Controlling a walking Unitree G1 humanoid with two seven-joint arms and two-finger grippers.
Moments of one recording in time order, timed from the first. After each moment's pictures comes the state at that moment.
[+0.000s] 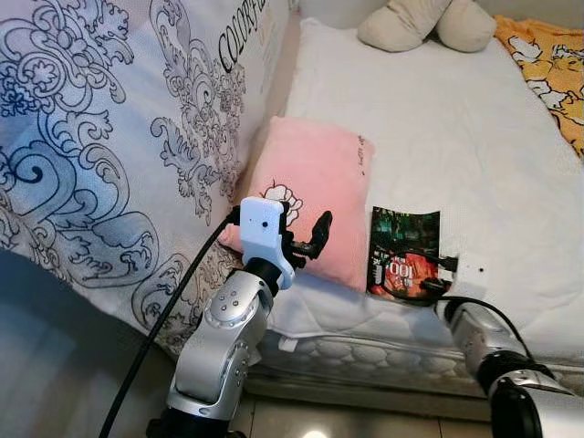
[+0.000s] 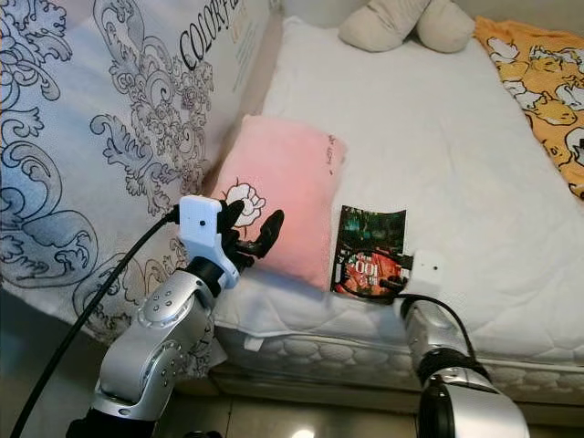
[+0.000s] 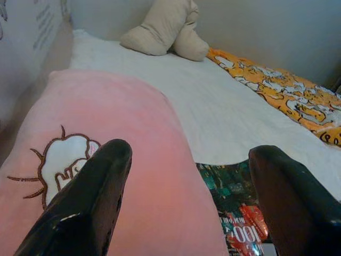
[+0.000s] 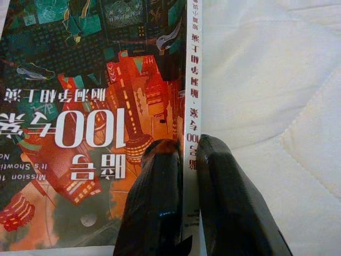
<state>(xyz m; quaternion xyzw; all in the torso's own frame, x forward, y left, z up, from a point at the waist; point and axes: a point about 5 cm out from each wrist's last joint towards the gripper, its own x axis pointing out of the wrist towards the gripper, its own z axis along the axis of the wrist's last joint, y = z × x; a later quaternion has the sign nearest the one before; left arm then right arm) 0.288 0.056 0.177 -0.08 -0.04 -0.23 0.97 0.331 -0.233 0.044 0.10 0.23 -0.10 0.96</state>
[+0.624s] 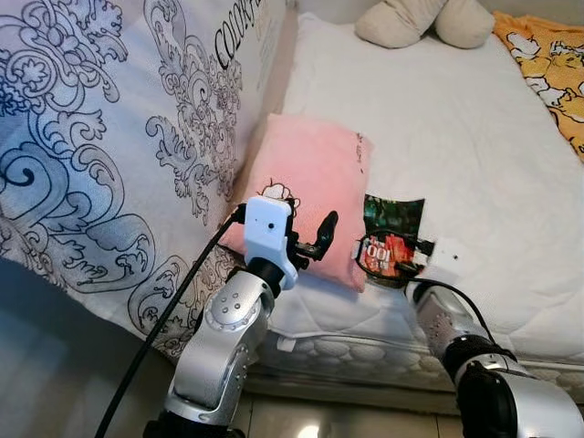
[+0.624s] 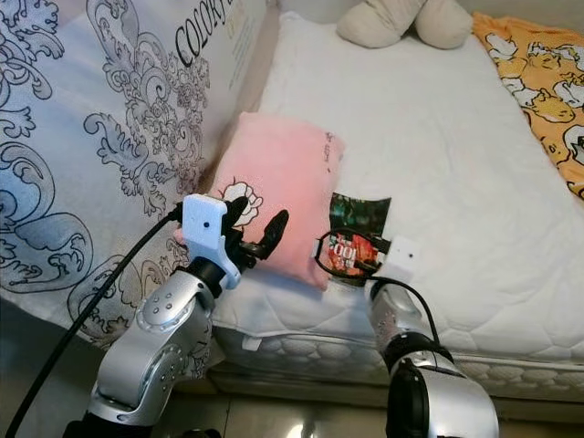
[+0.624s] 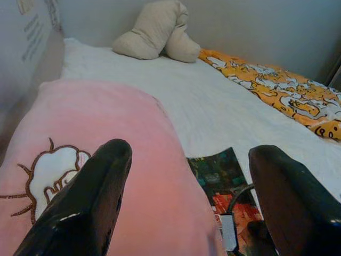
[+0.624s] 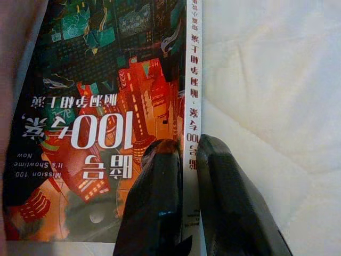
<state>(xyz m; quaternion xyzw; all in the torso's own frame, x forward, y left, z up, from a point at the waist) 0.282 0.053 0.183 -0.06 -0.05 -0.25 0.96 0.351 -0.190 0.059 0.14 0.20 -0.08 0.97</state>
